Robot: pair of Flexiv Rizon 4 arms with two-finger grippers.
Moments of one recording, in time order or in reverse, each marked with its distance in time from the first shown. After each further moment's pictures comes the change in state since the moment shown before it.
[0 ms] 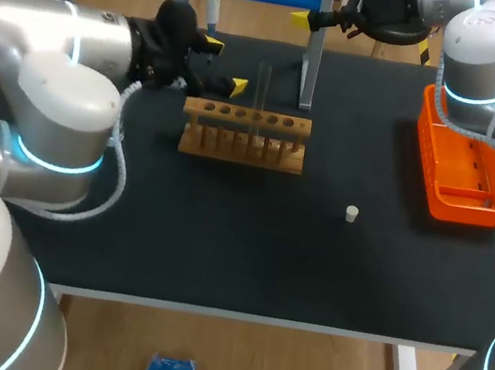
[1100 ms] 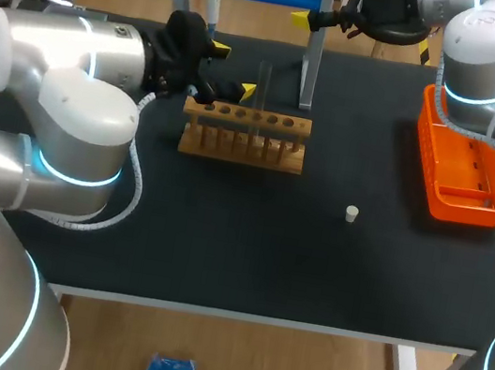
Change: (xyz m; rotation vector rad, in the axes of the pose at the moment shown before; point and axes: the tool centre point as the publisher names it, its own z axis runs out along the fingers) left arm 0.001 0.005 0.015 0.012 -0.029 0.006; right arm 0.000 0.000 0.000 0.000 0.000 0.000
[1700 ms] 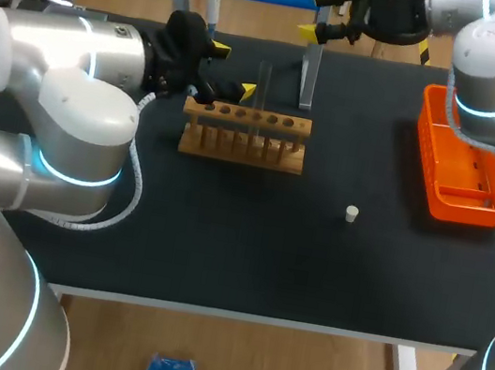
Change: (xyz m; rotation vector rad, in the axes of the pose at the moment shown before) left arm 0.000 0.000 0.000 0.000 0.000 0.000; right arm 0.020 -0.017 -0.021 0.034 -0.011 -0.007
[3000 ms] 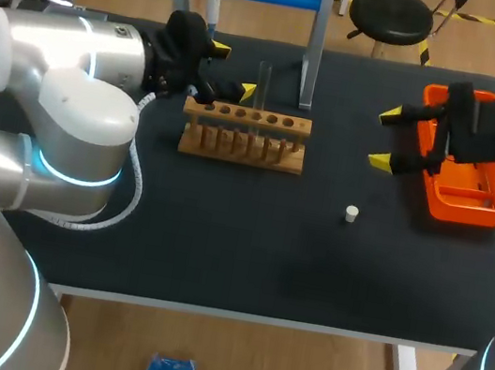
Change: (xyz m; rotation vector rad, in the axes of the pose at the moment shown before) left arm 0.000 0.000 0.000 0.000 0.000 0.000; right arm 0.140 -0.136 -0.116 0.049 0.038 -0.023
